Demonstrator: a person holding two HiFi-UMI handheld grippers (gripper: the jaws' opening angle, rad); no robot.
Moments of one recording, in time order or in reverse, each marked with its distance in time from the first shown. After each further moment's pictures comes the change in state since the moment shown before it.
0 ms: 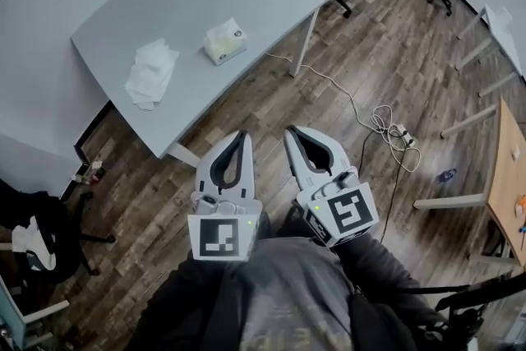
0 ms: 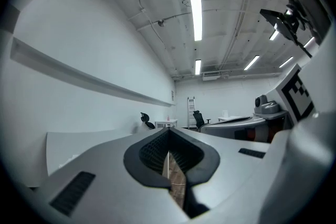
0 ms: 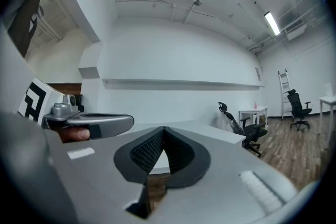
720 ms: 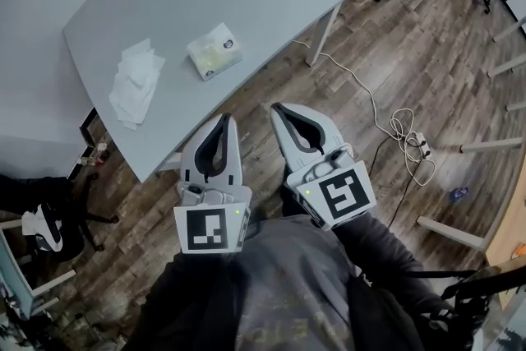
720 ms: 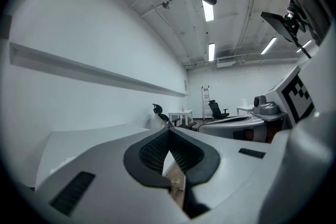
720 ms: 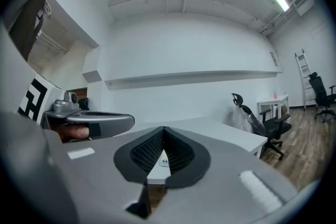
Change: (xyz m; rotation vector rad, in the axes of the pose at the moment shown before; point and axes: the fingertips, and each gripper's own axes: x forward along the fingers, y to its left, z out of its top) left arm 0.197 0.042 -0.023 0.016 0.060 0.191; right arm 0.146 -0.153 -0.020 0.044 0.015 0.193
